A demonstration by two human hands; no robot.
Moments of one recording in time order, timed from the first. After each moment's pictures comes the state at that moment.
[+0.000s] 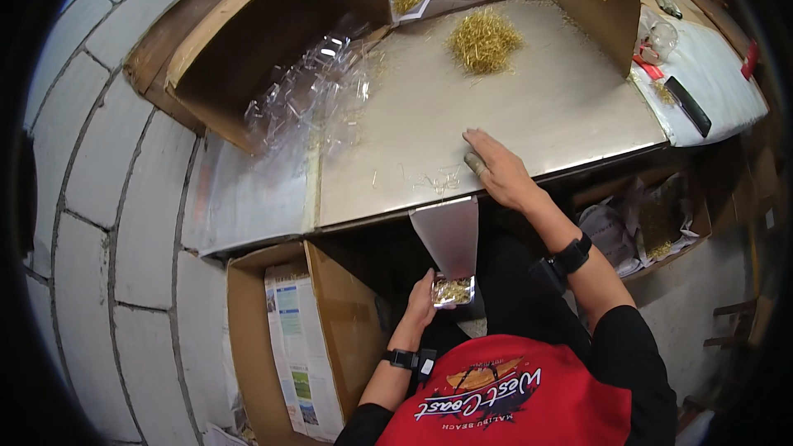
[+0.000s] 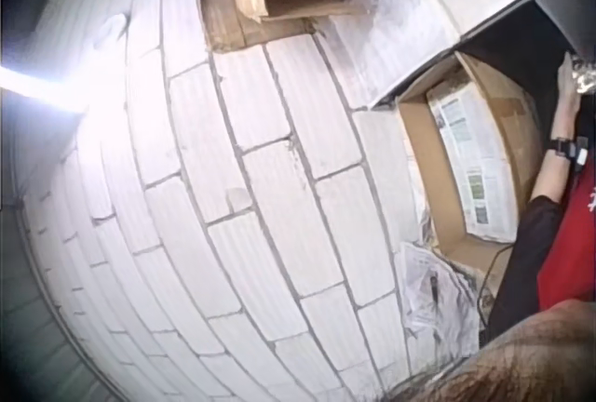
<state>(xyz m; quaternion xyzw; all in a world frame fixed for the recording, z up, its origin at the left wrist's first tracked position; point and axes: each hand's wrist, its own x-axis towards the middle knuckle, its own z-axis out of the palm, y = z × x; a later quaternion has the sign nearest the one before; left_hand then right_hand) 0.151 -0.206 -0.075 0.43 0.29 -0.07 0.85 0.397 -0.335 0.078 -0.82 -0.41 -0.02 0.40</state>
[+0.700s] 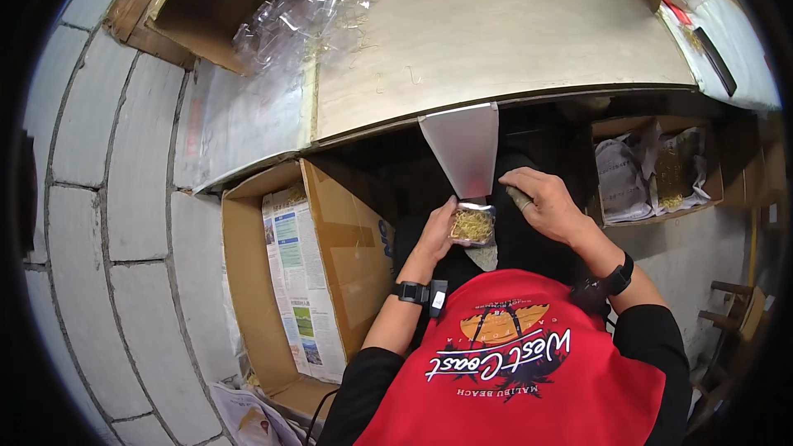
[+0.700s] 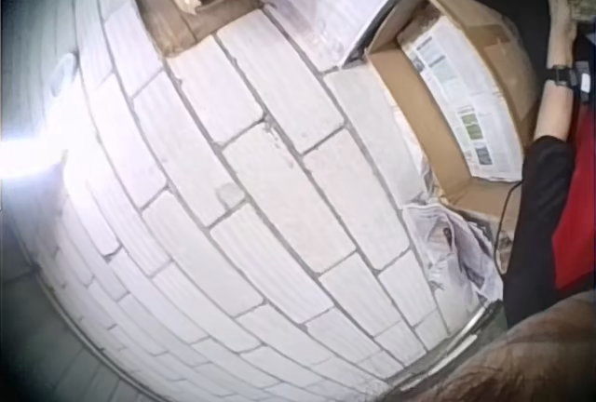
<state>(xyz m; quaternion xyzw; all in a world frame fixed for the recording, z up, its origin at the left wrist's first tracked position) 0.142 -0.220 -0.070 0.42 0.27 -0.10 0.86 0.269 -0.408 0.050 -0.77 -0.44 0.10 0.44</state>
